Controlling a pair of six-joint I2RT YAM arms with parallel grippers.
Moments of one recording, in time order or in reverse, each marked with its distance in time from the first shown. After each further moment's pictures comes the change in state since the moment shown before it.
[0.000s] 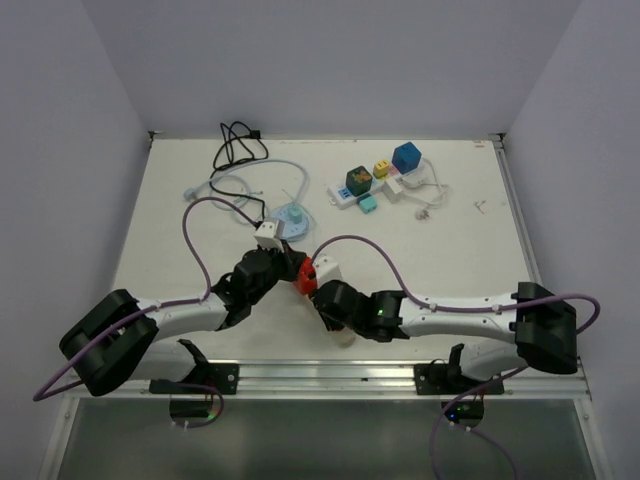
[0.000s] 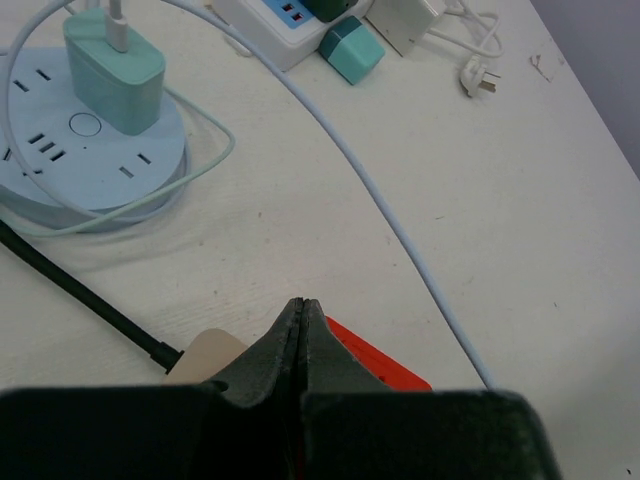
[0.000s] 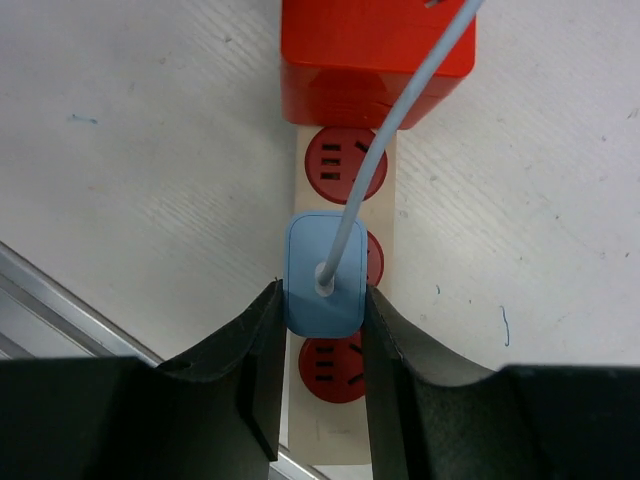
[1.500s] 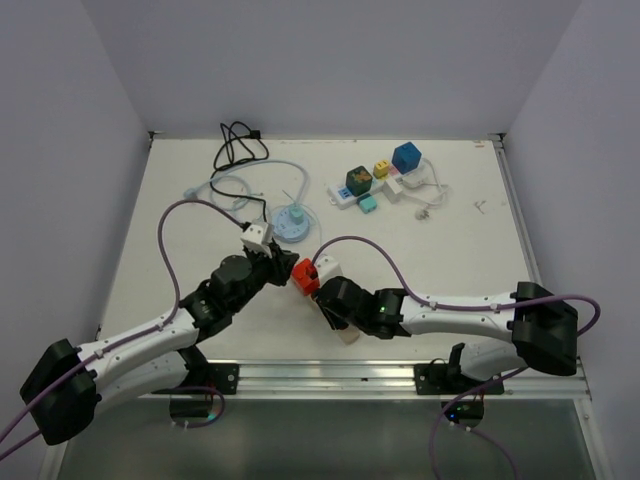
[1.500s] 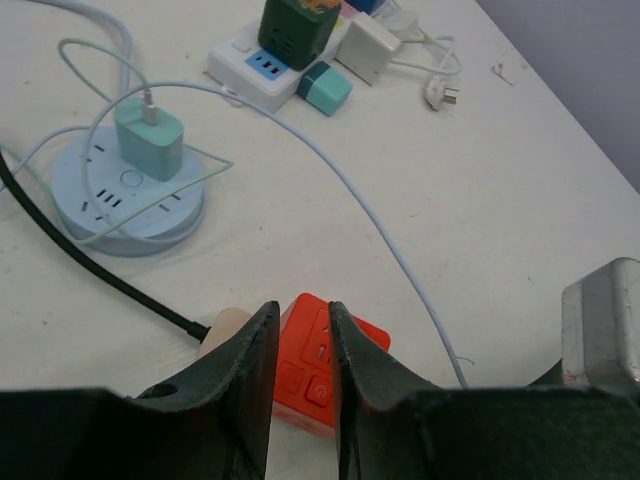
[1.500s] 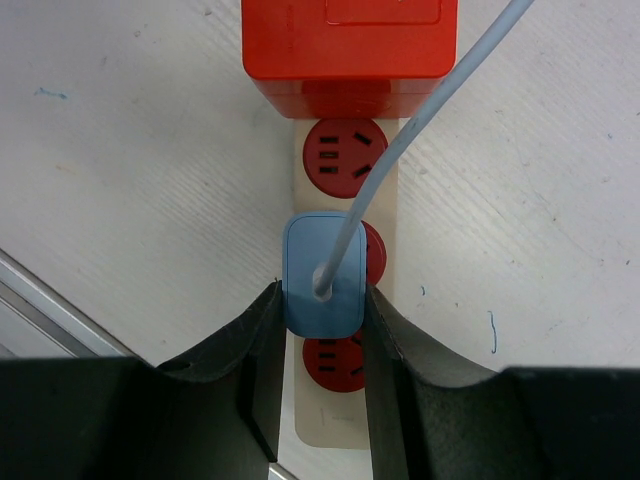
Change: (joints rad) left arm -0.035 -0.397 0.016 -0.343 -0.066 0.118; right arm -0.016 0.027 -0.005 -0.003 -0.018 -0.077
